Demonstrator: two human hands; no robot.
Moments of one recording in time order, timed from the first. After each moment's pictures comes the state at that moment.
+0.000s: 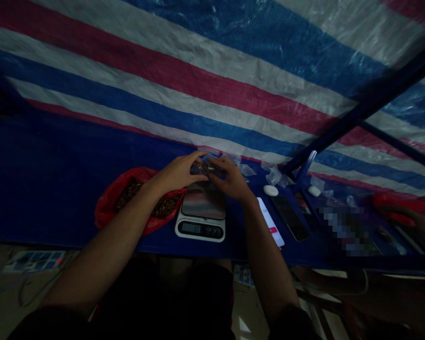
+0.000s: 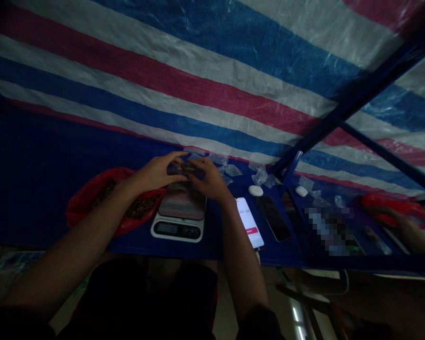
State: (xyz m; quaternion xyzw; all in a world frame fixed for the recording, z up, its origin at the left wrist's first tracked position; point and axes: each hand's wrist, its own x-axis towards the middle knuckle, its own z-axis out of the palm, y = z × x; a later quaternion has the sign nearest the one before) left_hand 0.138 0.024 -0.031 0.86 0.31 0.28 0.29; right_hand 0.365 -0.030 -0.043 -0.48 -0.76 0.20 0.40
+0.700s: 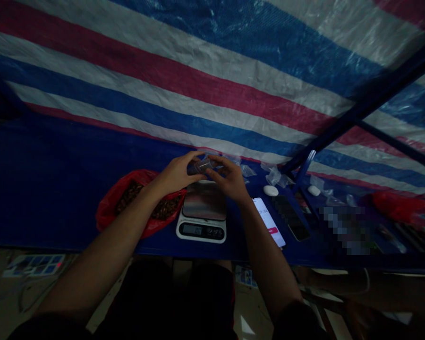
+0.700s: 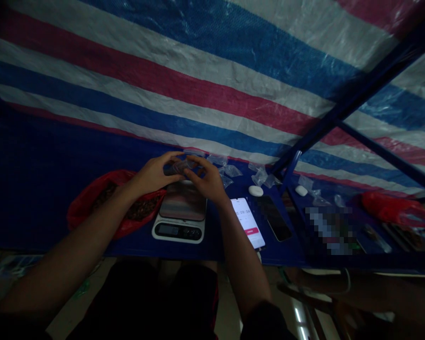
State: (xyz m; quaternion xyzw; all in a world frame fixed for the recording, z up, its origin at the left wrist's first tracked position) left_hand 0.135 0.024 -0.036 0.84 0.32 0.34 0.29; right_hand 0.346 -0.031 -0.042 -0.49 -0.68 0.26 0.48
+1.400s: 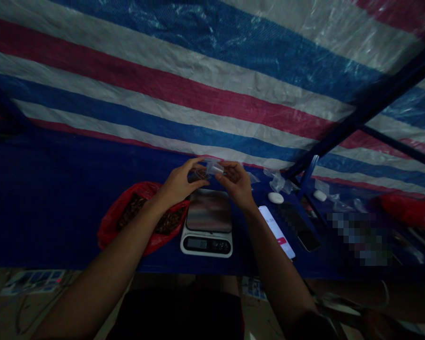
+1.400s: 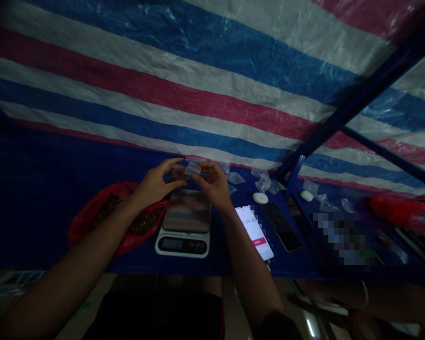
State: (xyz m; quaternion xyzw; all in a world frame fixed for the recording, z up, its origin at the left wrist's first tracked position) left_hand 0.139 0.030 -0.047 0.78 0.28 0.43 0.36; right_hand 0.343 -0.023 -0.051 -0.41 -0.56 0.36 0.62
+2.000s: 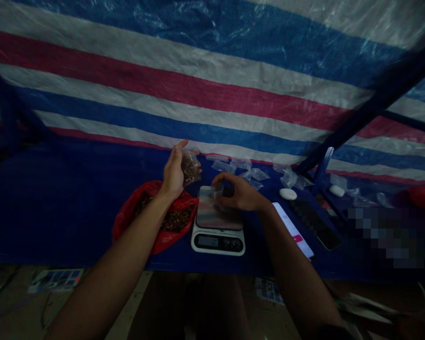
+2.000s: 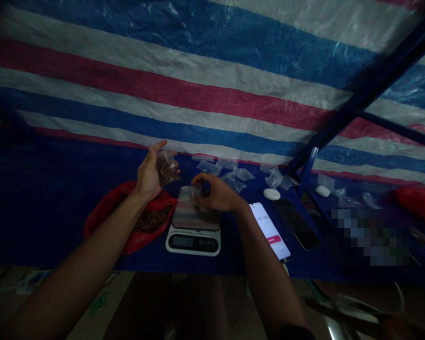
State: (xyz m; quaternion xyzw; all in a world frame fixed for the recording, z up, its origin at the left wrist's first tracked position) left_hand 0.140 0.047 -0.050 0.47 0.26 0.61 0.58; right_hand 0.356 -0.041 -0.038 -0.46 -0.76 0.31 0.33
